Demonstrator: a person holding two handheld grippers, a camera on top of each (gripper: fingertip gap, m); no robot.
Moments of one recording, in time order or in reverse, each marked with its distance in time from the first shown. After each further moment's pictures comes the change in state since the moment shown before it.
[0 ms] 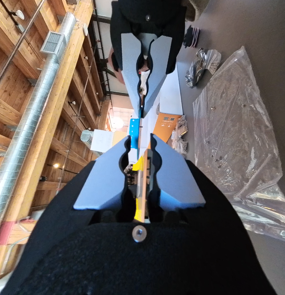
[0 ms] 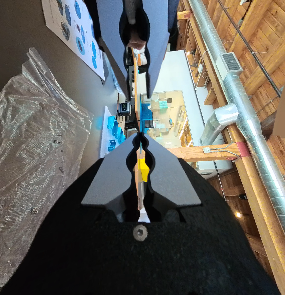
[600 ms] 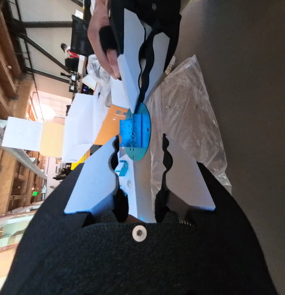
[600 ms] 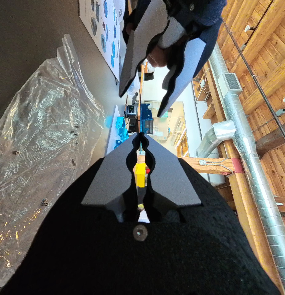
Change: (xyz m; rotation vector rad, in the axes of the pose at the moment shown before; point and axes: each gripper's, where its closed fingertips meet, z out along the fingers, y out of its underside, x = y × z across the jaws) left arm 0.040 0.015 0.012 -0.031 0.388 -0.263; right arm -0.038 0.006 0.003 0.045 -0.034 -0.115
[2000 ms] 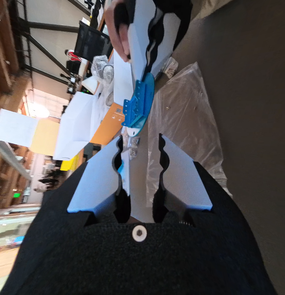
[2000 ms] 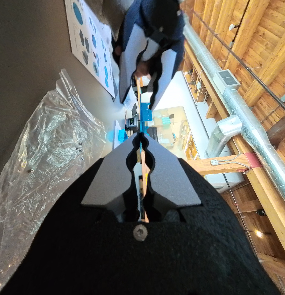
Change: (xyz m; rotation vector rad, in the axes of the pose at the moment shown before) left arm -0.006 0.011 -0.015 0.062 0.010 -0.104; right arm 0.014 -0.015 -0.013 0.088 0.038 0.171
